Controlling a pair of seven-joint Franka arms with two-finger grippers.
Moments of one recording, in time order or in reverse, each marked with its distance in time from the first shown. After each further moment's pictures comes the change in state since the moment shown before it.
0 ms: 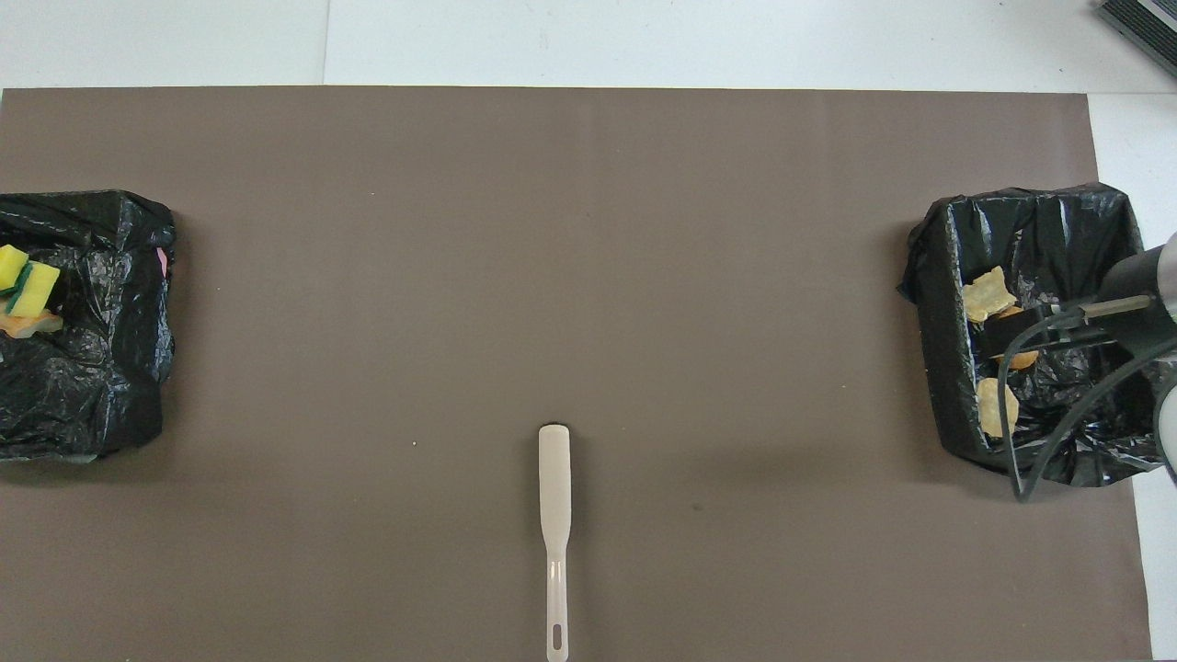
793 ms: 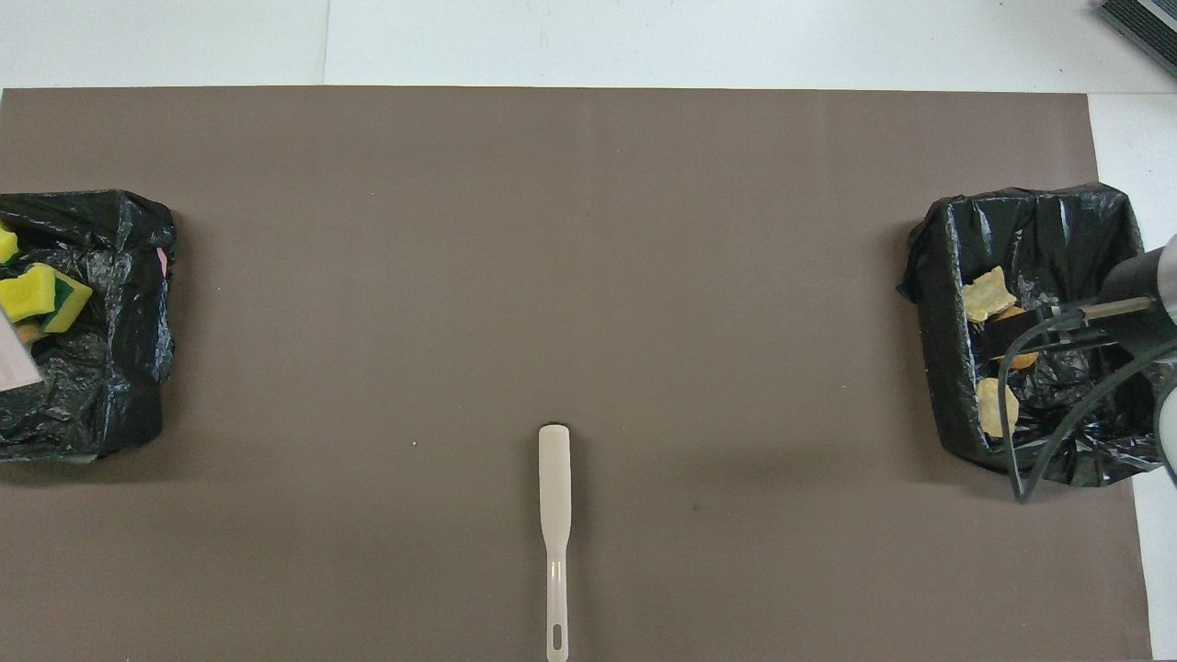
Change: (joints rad) left arm -0.056 -0.096 -0.008 0.083 -0.199 -0.275 -0.003; right arm -0.001 -0.002 0.000 -0.002 0.000 0.000 0.000
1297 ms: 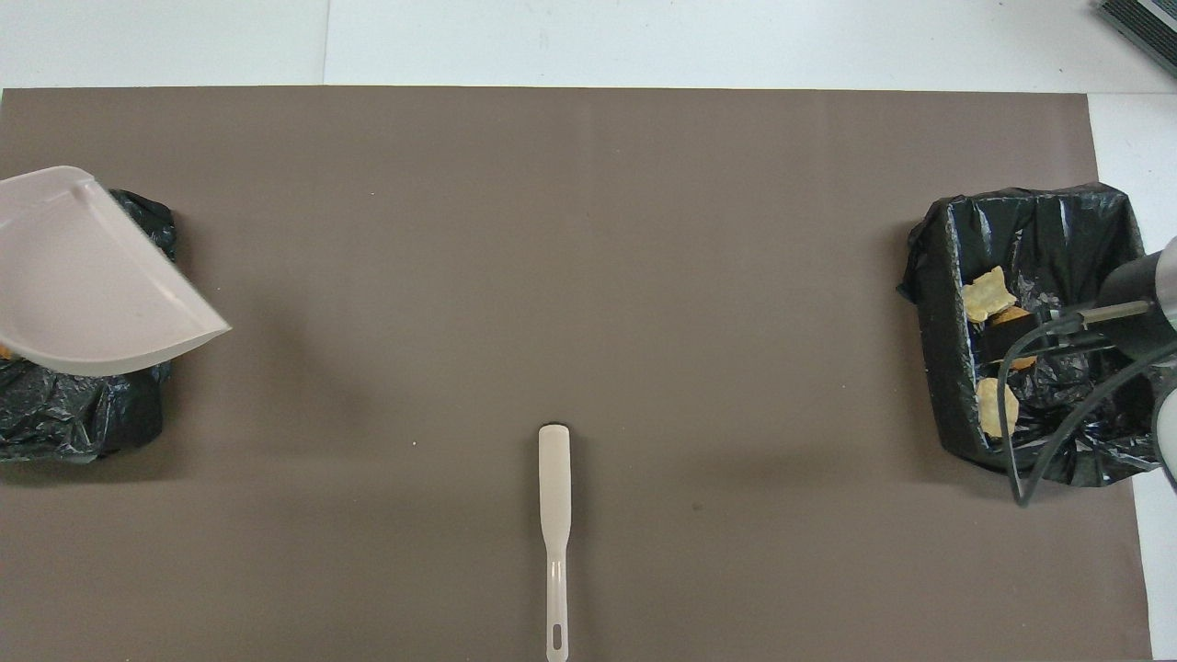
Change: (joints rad) left arm -0.157 -0.053 -0.020 -0.117 -0.250 -0.069 -0.500; right arm -0.002 -0.008 0.000 -0.014 0.000 0.000 0.000
